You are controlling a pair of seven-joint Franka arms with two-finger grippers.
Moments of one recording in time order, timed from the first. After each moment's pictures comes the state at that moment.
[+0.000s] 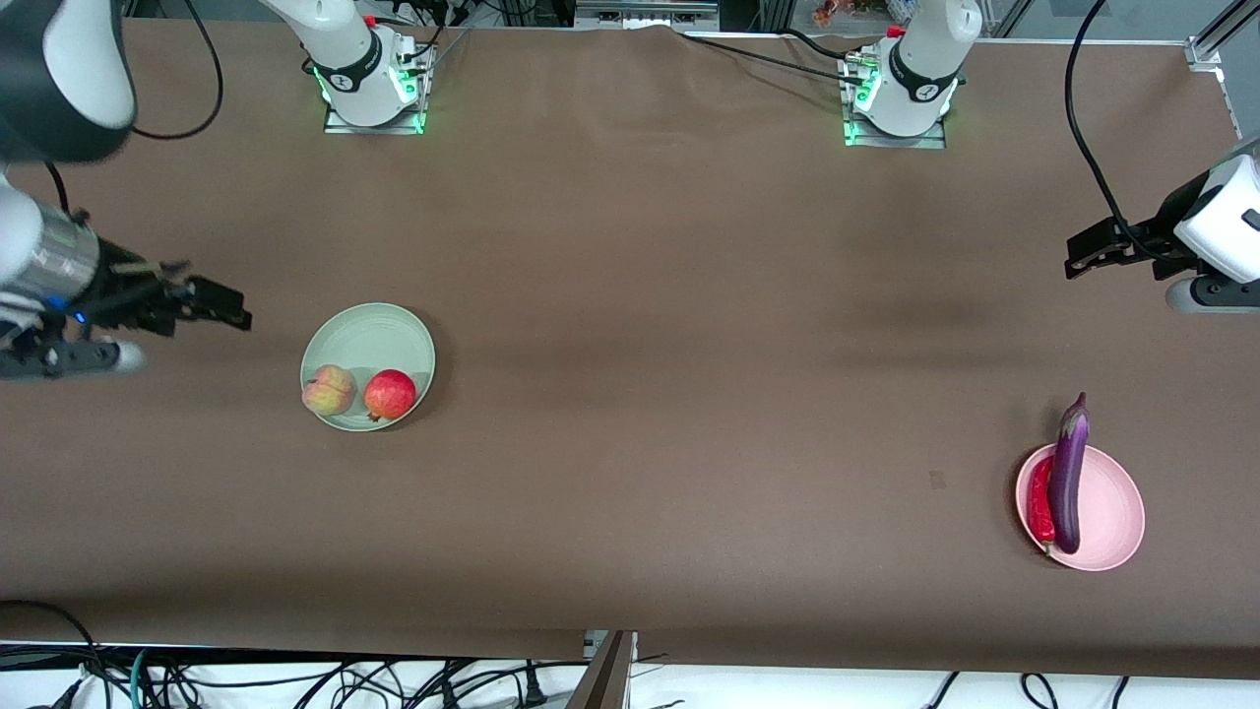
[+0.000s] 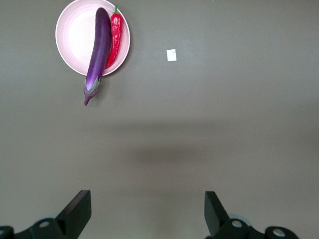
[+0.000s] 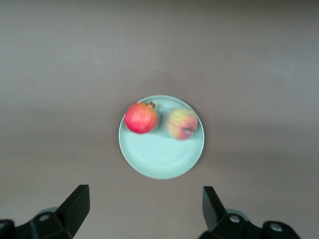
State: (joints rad) left arm -0.01 0.10 0.01 -1.52 0.03 1.53 -0.01; right arm 0.13 0.20 -0.09 -1.47 0.12 1.62 -0.02
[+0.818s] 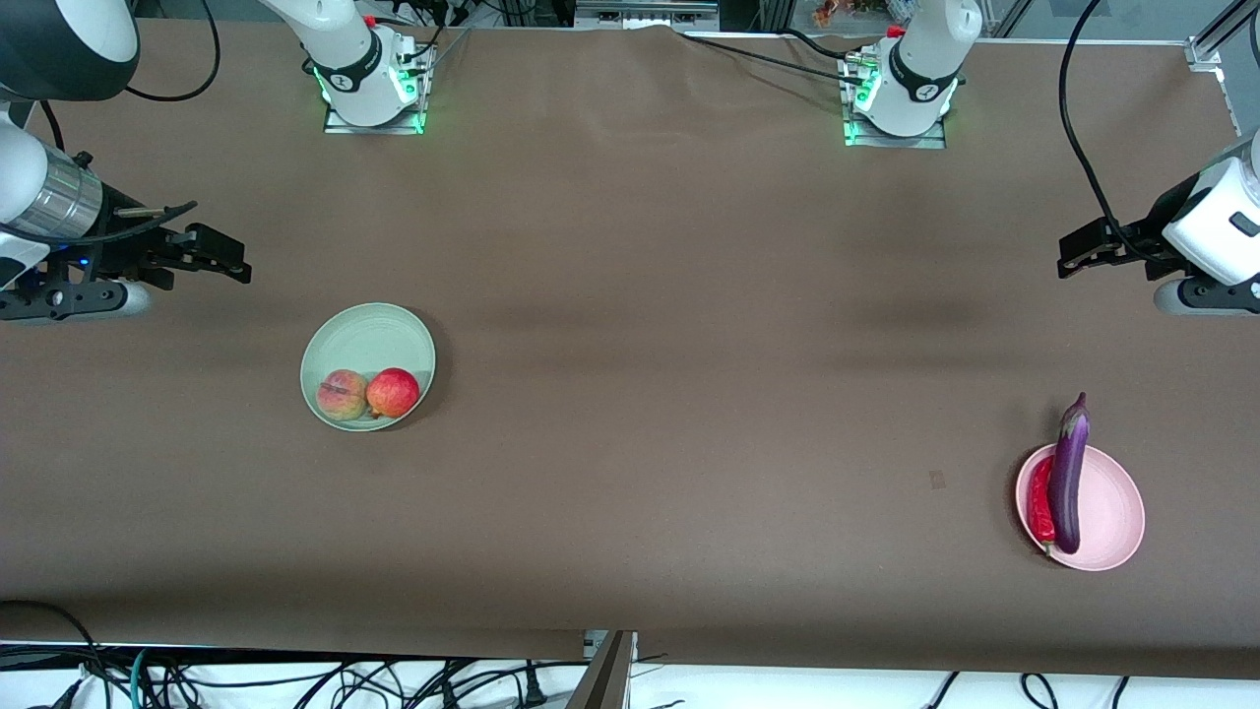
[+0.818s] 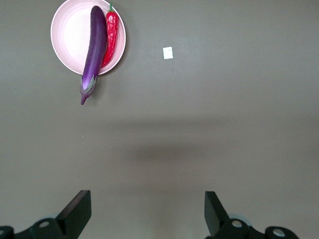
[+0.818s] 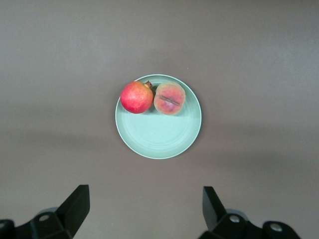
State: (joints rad) left arm -0.03 0.11 0.01 -1.51 0.03 1.51 -0.01; right arm 0.14 0.11 -0.08 -1.59 0.09 1.64 -0.02
